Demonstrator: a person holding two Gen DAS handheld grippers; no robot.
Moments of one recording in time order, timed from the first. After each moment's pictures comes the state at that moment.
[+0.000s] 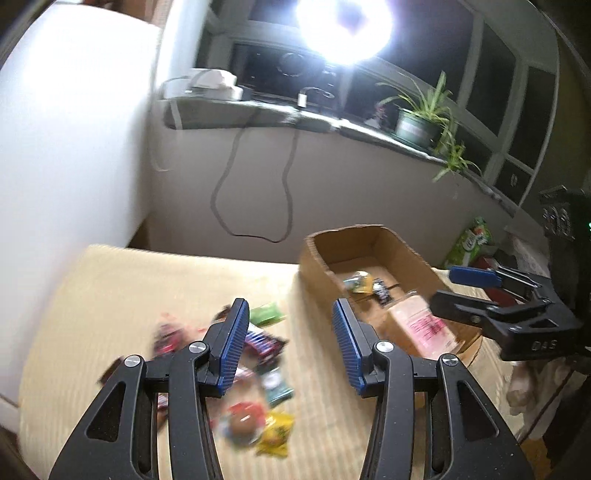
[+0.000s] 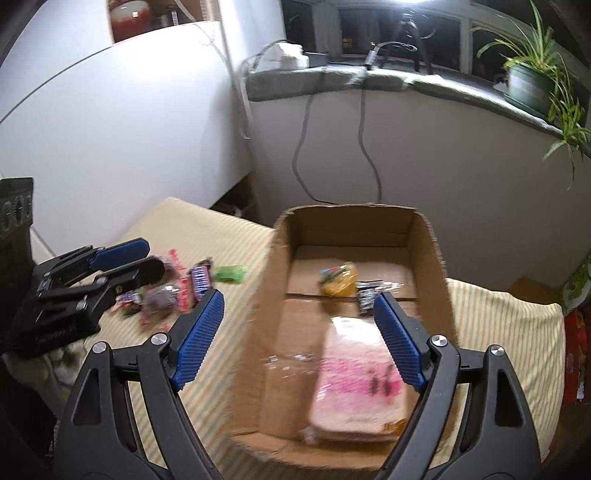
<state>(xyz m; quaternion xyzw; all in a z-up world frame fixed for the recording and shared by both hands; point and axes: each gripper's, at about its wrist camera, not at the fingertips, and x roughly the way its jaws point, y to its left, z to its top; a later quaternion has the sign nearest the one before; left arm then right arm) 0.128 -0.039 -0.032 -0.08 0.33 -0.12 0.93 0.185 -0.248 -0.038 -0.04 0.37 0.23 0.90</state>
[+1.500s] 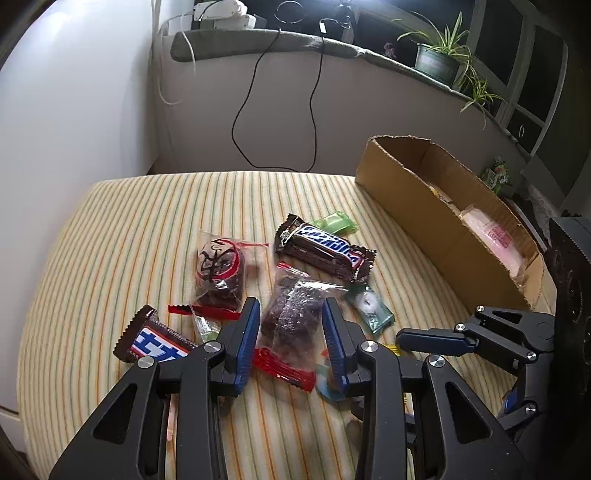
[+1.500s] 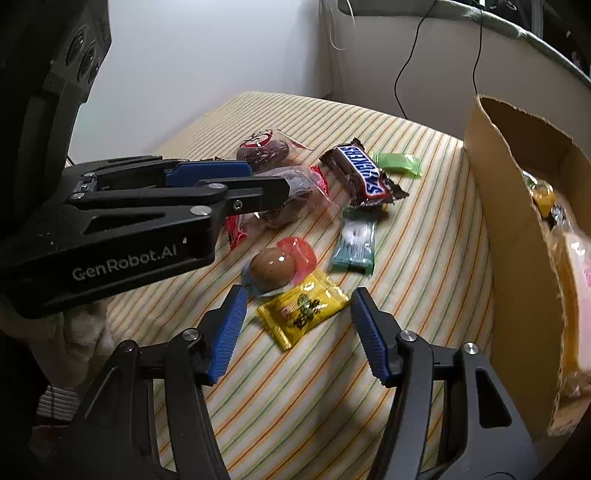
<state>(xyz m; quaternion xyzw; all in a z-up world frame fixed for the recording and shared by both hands) 0.144 0.002 -0.112 -0.03 0.42 -0.13 0.90 0.139 -0.103 -0.156 -0.09 0.45 0.29 0.84</state>
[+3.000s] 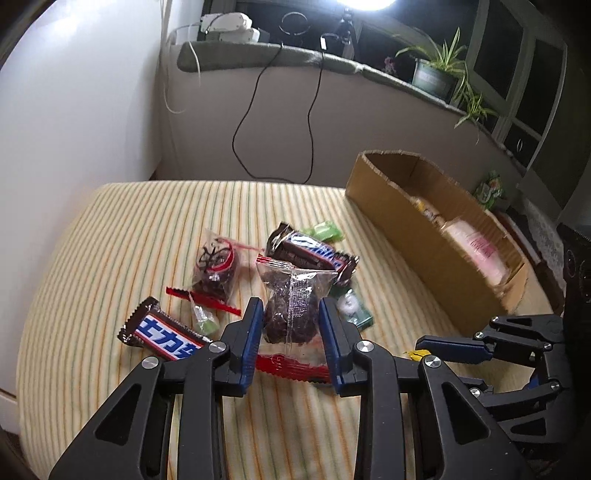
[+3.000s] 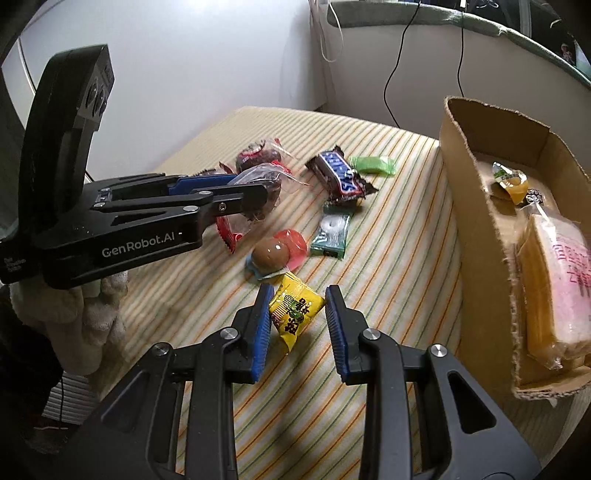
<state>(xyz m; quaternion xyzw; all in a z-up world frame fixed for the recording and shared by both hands) 0.128 0.001 -0.095 -0.05 0.40 -0.14 0.90 0.130 -0.141 -0.138 -0.05 0.43 0.30 0.85</state>
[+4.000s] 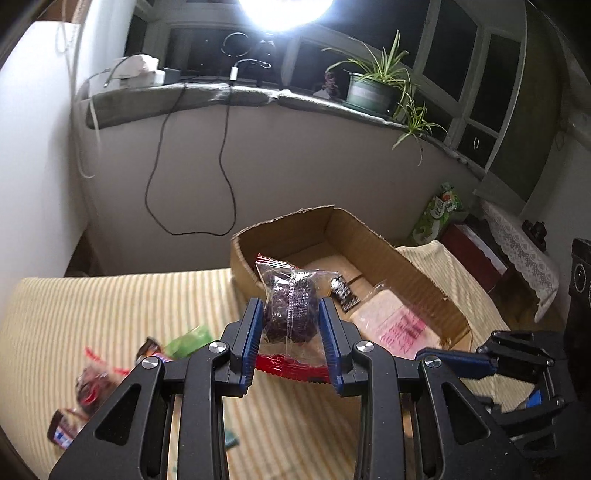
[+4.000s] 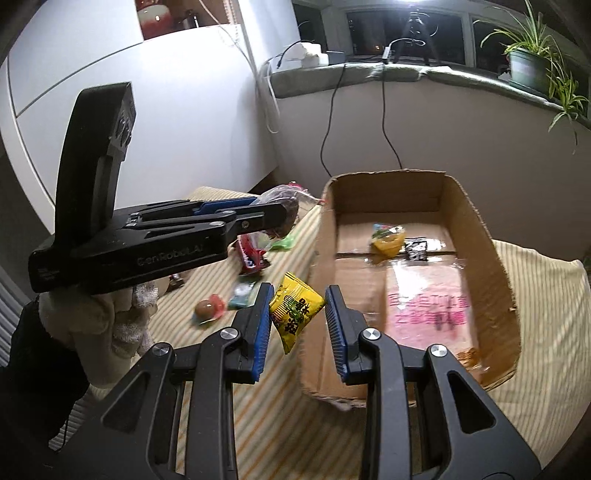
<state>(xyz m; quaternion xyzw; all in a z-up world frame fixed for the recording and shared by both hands) 0.185 -0.111 -0.047 -0.04 0.35 -0.22 0.91 0.138 -0.248 -0.069 -0.01 0.36 0.25 0.90</state>
